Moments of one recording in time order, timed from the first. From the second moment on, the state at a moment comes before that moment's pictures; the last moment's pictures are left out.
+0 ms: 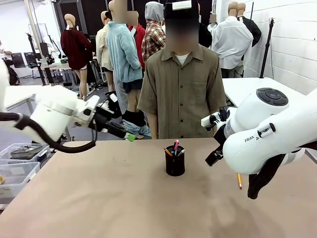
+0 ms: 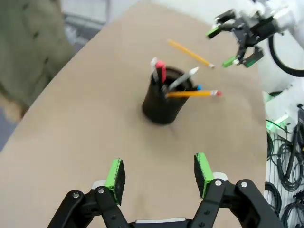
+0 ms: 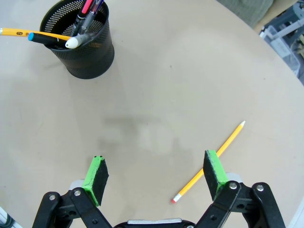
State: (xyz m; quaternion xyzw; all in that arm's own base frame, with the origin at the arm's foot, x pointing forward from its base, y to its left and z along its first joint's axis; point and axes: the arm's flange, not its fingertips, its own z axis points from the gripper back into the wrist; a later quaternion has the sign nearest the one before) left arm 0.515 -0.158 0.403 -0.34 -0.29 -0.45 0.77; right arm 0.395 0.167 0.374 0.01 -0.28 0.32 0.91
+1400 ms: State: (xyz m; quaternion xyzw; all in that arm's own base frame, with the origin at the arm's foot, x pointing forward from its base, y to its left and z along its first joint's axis) left arm 0.456 -0.069 0.388 -0.17 -0.20 -0.21 0.94; right arm 0.395 0.168 0.374 0.01 -0.28 0.32 0.91
